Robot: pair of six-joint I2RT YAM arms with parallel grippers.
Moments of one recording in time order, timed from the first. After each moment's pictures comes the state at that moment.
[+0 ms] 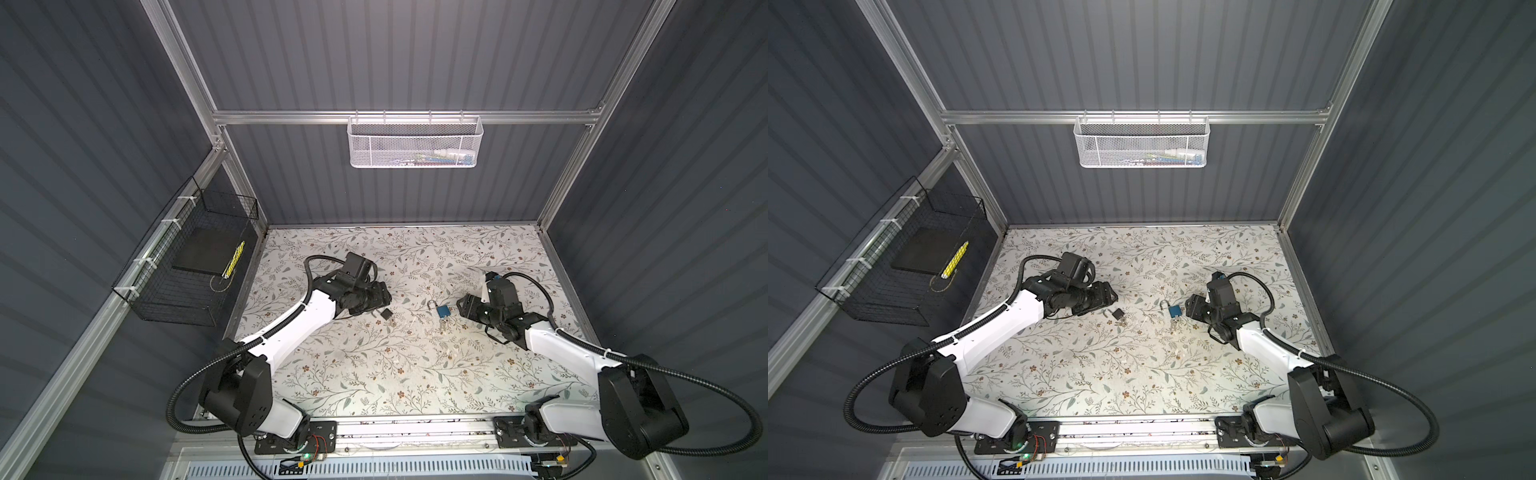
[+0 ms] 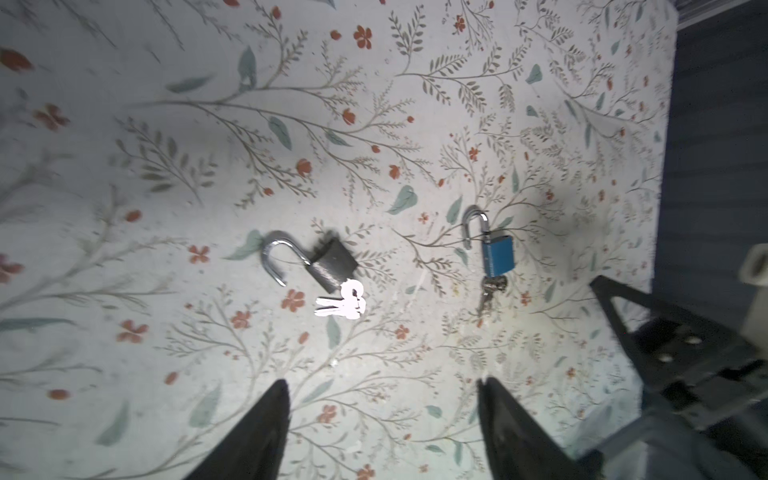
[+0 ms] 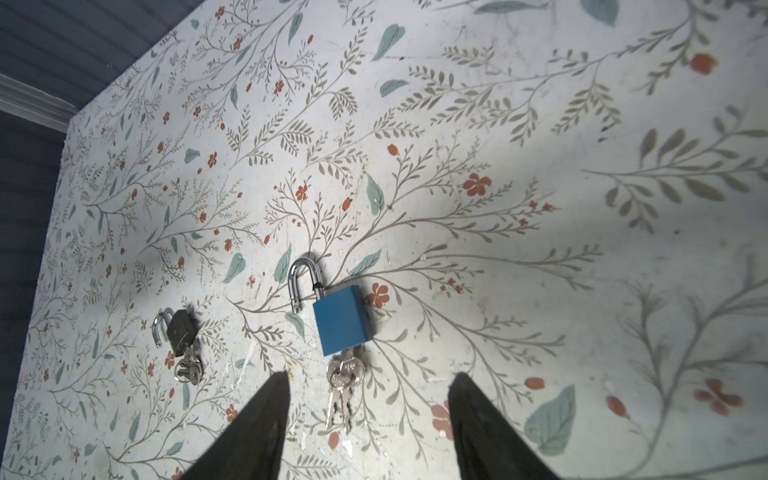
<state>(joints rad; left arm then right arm) -0.54 1.47 1.12 -0.62 0.14 -0.70 0.34 1.27 0.61 -0.09 -0.07 0.58</state>
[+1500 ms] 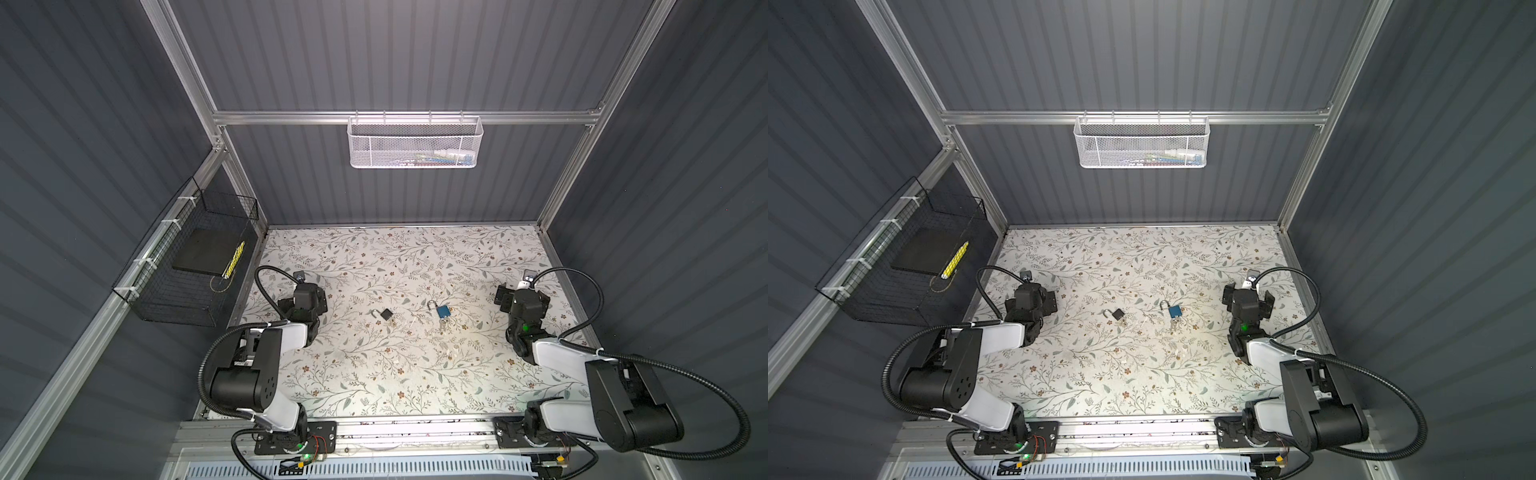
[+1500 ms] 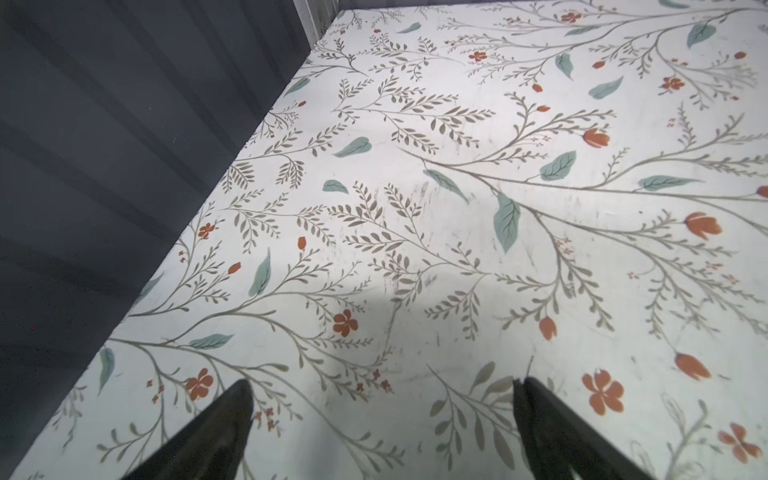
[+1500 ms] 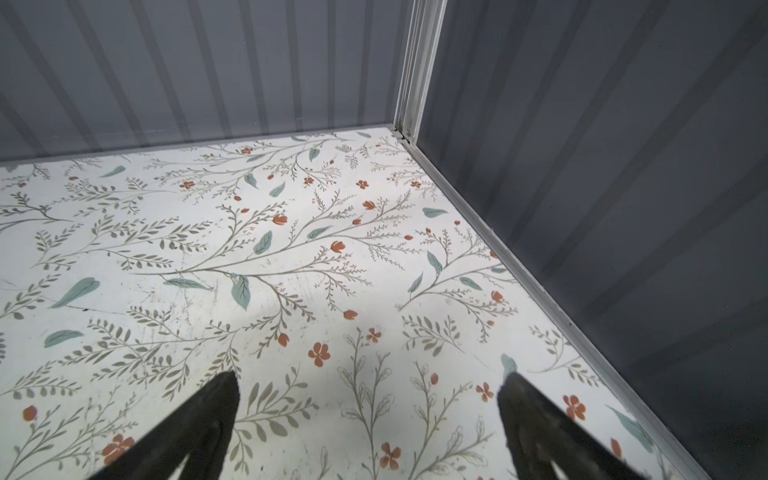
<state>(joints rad) -0.11 1.58 0.53 0.46 -0.44 -0.09 0.14 1.32 0.35 0.65 0.51 0.05</state>
